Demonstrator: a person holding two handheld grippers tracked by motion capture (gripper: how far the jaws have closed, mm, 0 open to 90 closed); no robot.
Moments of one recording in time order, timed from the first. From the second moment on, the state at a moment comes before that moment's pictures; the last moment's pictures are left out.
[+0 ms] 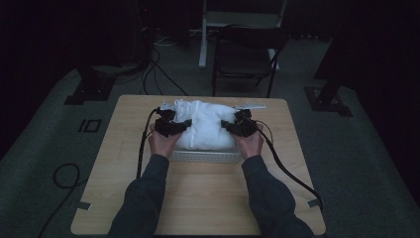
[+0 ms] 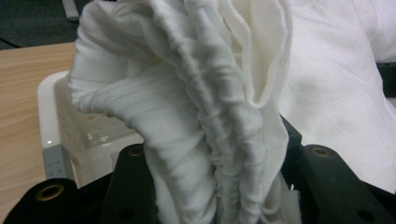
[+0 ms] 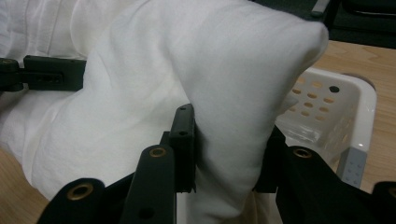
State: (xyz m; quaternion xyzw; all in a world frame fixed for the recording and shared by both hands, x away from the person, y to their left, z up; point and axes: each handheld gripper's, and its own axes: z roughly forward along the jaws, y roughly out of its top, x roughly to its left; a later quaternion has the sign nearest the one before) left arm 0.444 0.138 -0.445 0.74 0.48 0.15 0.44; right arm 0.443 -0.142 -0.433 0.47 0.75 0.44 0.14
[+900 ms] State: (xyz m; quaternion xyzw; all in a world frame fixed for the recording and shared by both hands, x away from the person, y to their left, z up) left arm 0.454 0.121 -0.464 0.77 0.49 0.17 0.38; right arm 0.454 -0.138 -0.456 0.49 0.76 0.40 0.13
